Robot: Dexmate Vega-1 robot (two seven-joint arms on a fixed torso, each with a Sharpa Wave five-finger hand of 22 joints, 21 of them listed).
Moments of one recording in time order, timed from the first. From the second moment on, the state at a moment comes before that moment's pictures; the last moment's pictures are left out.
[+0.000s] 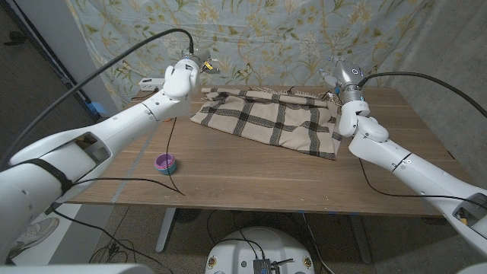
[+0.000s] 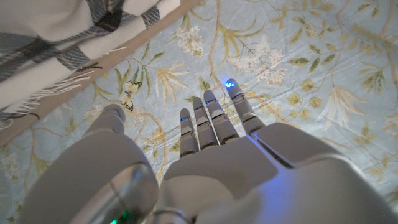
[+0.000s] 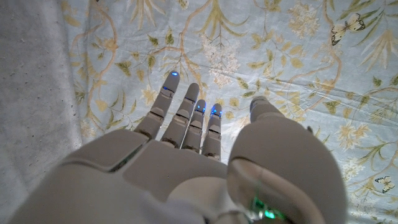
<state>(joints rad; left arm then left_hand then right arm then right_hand) 0.20 0.68 0.91 -1.56 0.85 0.61 -0.26 0.45 -0.07 0.43 0.00 0.19 0.23 -0.04 0.18 0.19 0.33 0.00 0.18 0.21 0.36 -0.02 0.18 0.20 0.00 0.16 0.98 0.17 -0.67 -0.75 -0.63 -1.75 -0.48 -0.55 -0.44 0.74 0.15 0.27 0.09 0.18 0.37 -0.06 0.21 0.20 0.35 0.01 0.22 0.30 0.48 -0.05 0.22 0.57 0.27 0.07 0.84 0.17</state>
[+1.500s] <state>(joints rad) 0.26 0.82 0.89 -1.65 0.82 0.32 -0.70 0.66 -0.12 0.41 -0.14 0.26 0.03 0.00 0.18 0.19 0.11 -0.02 0.18 0.21 0.16 0.02 0.18 0.19 -0.02 0.15 0.88 0.17 -0.75 -0.74 -0.68 -1.77 -0.43 -0.53 -0.28 0.70 0.16 0.27 0.10 0.18 0.35 -0.06 0.20 0.20 0.32 0.02 0.20 0.29 0.42 -0.04 0.20 0.53 0.23 0.09 0.80 0.17</state>
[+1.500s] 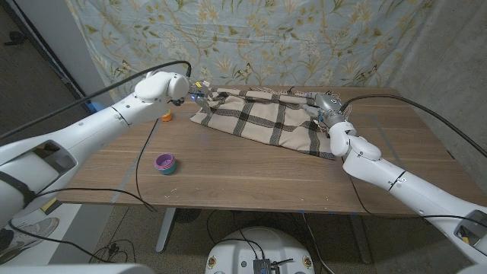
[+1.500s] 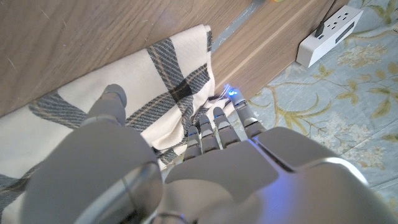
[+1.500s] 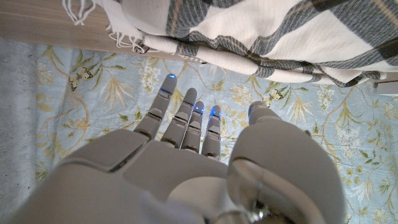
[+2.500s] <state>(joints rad) 0.33 0.78 0.96 -1.57 1.26 0.24 -0.63 0.76 -0.09 0.38 -0.15 0.27 -0.12 0.02 0.19 0.18 0.02 0.00 0.20 0.21 0.14 0.03 0.20 0.19 0.03 0.12 0.84 0.17 -0.78 -0.74 -0.69 -1.77 -0.39 -0.53 -0.28 0.70 0.16 0.29 0.09 0.18 0.33 -0.06 0.20 0.20 0.30 0.02 0.19 0.28 0.39 -0.03 0.19 0.51 0.22 0.09 0.77 0.17</state>
